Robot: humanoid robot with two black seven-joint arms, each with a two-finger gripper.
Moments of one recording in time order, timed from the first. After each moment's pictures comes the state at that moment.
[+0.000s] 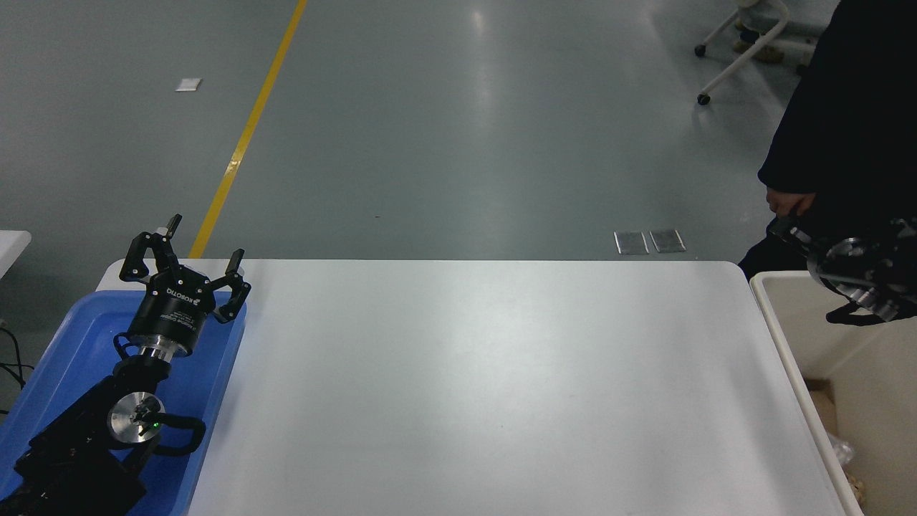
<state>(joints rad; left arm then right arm) -0.45 0.28 -1.07 -0.58 0.20 -0.61 -0.45 1.60 -0.52 -1.18 1.05 0.13 -0.14 -0.10</state>
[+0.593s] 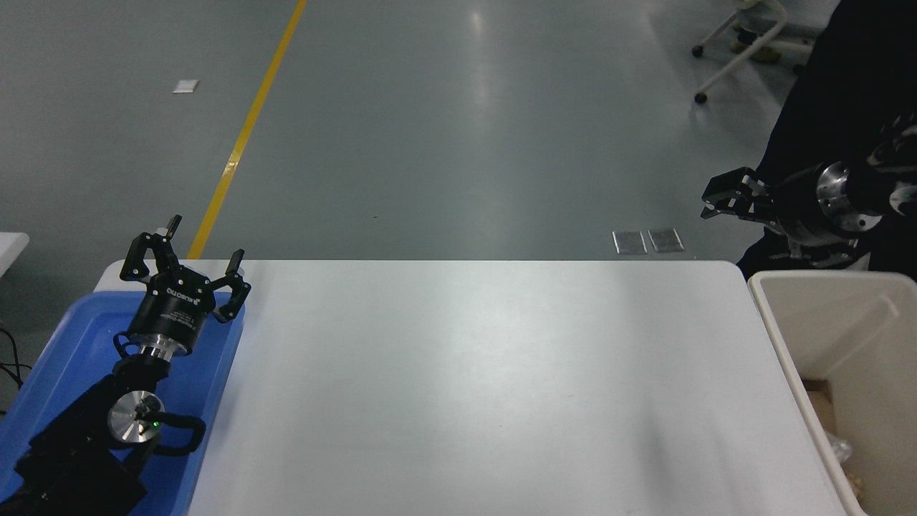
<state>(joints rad) -0.45 0.28 -1.07 -0.58 0.20 -0.61 -0.45 2.23 -0.51 -1.28 1.50 0.12 0.37 -0.11</state>
